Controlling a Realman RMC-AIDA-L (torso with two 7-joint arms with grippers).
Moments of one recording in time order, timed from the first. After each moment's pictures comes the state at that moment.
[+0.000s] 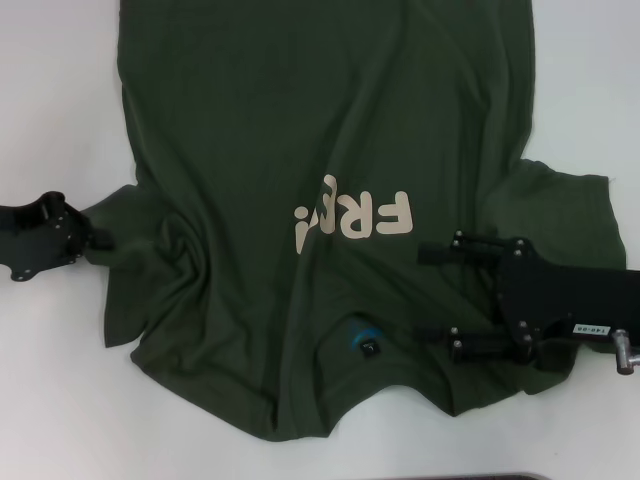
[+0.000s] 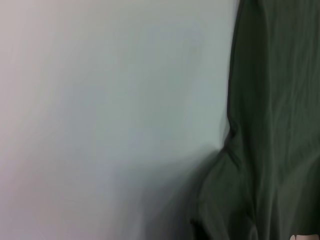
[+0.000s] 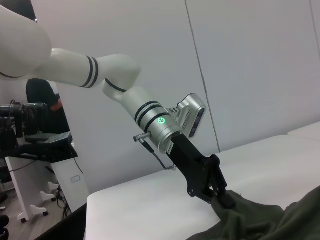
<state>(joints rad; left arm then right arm) -0.55 -1.96 -2.55 -0.64 -0.70 1.50 -2.74 0.37 2.08 -0.70 -0.41 -1.98 -1.79 0.98</state>
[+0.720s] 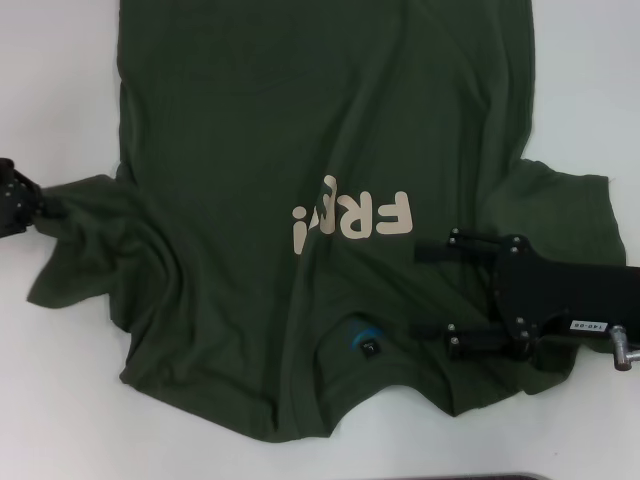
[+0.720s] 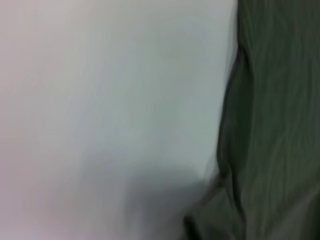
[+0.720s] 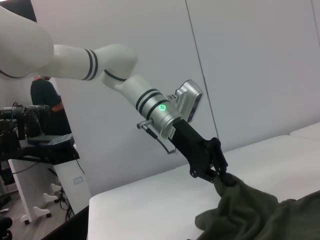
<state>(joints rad) -0.55 -1.91 -2.56 -0.71 -0.70 1.52 -2.78 0.38 2.08 -0.70 -0.41 -1.98 -1.79 1.00</state>
